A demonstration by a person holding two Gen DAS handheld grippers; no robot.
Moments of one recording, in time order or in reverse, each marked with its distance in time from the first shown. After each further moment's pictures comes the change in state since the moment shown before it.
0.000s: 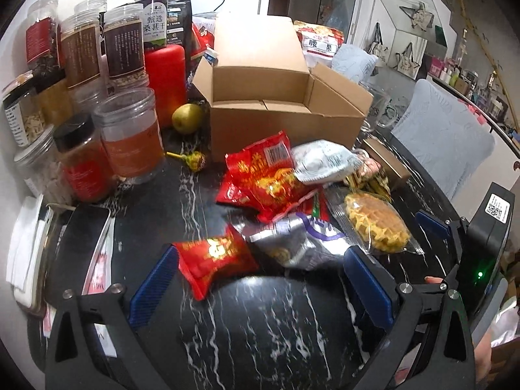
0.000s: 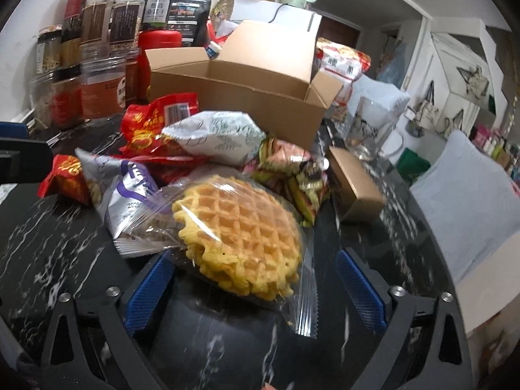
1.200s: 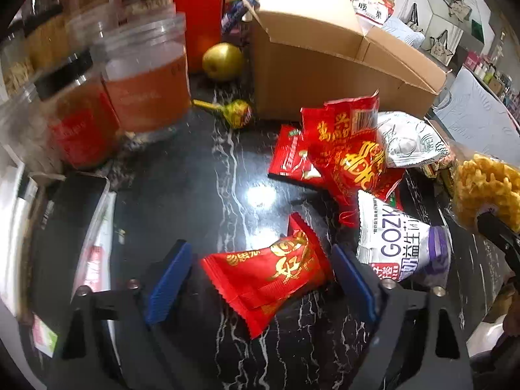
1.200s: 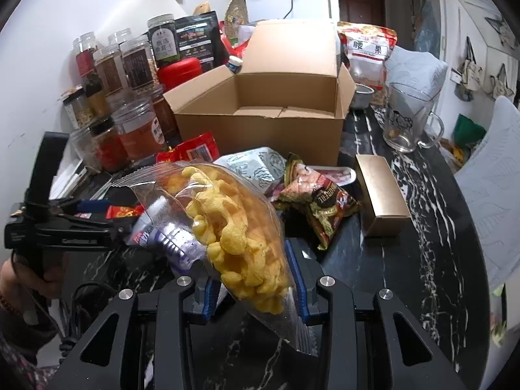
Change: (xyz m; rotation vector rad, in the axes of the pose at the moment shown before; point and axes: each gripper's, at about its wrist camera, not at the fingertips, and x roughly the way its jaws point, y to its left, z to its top) left arm 0.078 0.048 -0.001 -0.101 0.199 0.049; right arm -0.015 -0.054 0.031 0.148 0.047 0.360
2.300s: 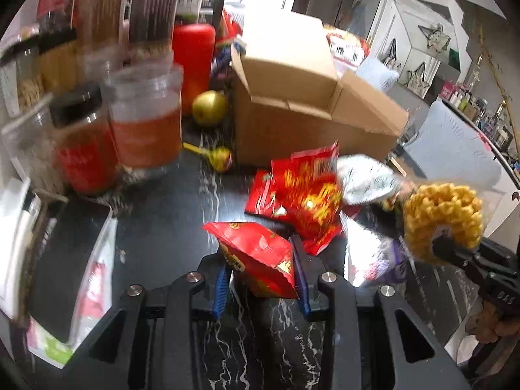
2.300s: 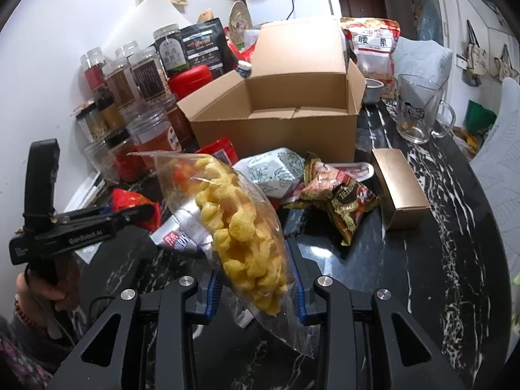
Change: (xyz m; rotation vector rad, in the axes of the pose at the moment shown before) left arm -0.053 0.001 0.000 -0.004 -0.208 -0.100; right arm -0.005 0.001 0.000 0.067 -0.024 0.091
